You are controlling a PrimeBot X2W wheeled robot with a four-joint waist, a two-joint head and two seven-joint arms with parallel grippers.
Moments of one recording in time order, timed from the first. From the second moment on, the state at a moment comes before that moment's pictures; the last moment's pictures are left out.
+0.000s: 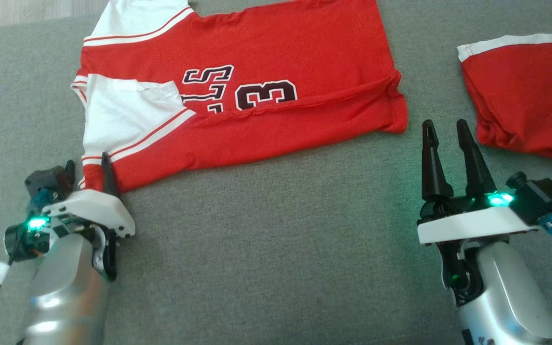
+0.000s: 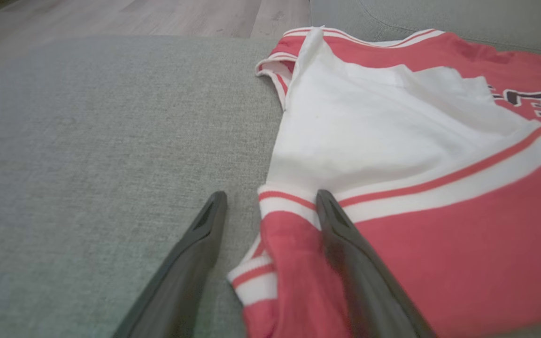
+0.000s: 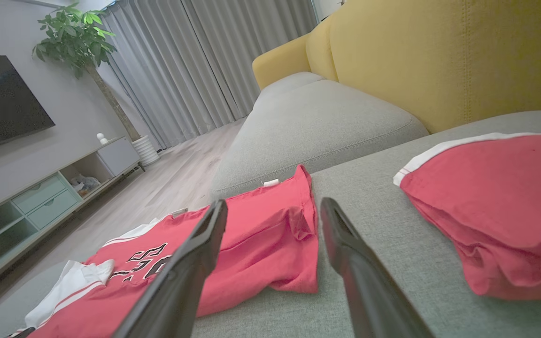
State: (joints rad) left arm -0.60 0.14 -0.08 0.97 -0.32 0.00 -0.13; right arm -0.24 -0.06 0.15 0.24 0.42 0.13 -0.25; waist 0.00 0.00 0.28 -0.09
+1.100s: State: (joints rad) left arm -0.54 0.12 -0.17 0.45 -0.22 -0.10 -0.25; right arm -0.61 -0.06 0.00 0.86 0.34 0.13 -0.06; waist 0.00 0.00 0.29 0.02
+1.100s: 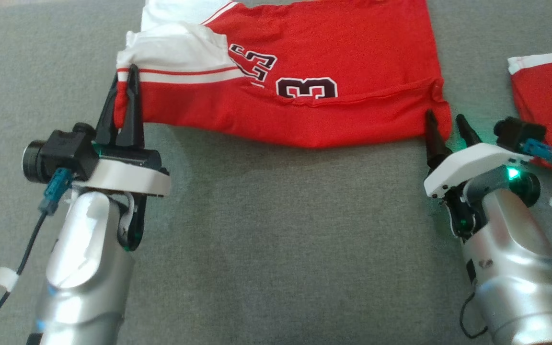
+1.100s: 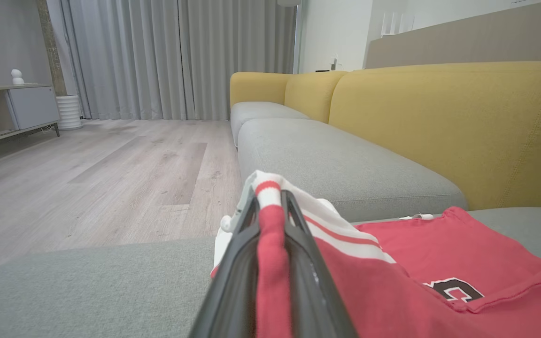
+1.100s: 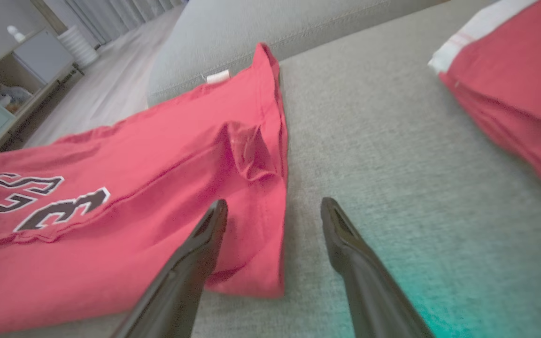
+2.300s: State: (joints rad) left arm -0.25 0.14 -0.21 0.60 -0.23 -0.11 -0.15; right arm -0.56 -0.06 -0.04 1.16 0.16 0.13 -0.06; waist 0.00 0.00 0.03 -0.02
